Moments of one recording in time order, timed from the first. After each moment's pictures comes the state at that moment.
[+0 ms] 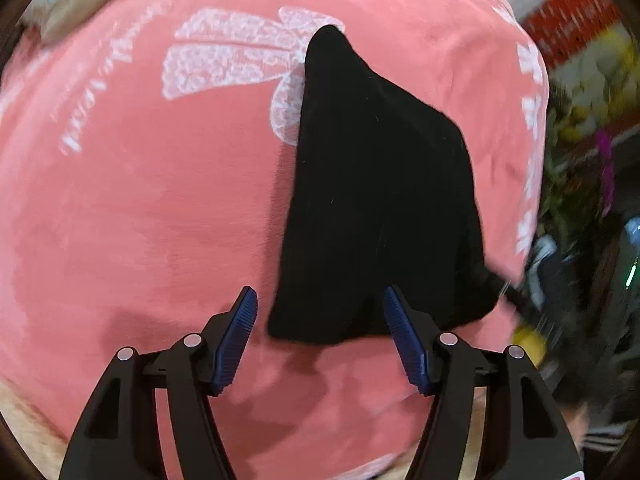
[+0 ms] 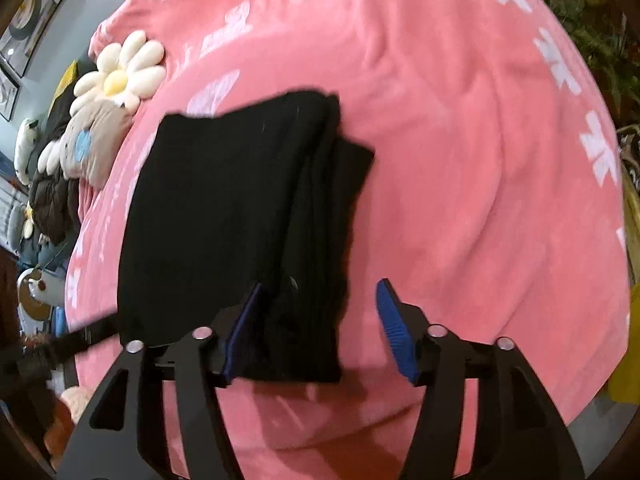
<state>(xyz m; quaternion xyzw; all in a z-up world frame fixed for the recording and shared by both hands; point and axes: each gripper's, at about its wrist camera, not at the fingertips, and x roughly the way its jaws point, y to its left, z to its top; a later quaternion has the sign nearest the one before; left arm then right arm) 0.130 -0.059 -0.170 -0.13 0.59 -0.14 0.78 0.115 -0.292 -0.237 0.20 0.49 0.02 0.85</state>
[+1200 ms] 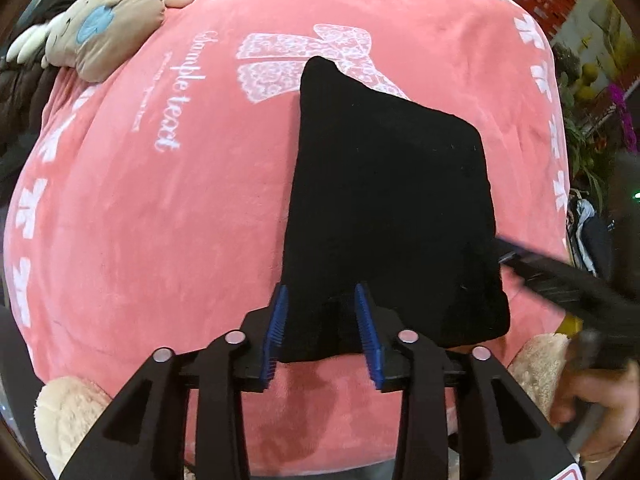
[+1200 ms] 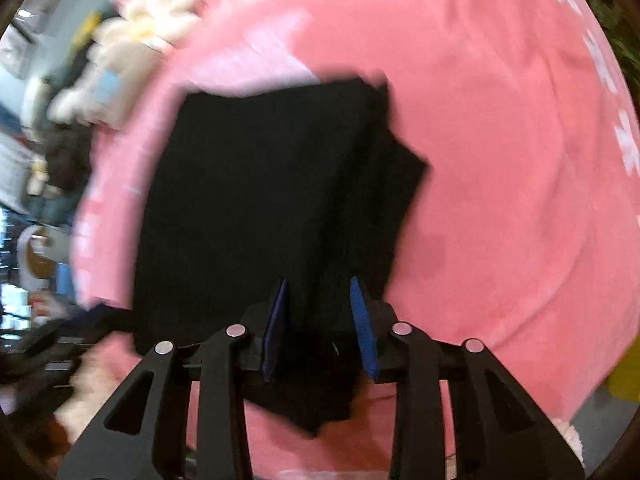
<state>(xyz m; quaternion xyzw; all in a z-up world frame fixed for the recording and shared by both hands) 0.068 -0.025 -0.144 0.00 0.57 -0.10 0.82 0.088 -0.216 -0.240 0.16 0.55 0.05 0.82</state>
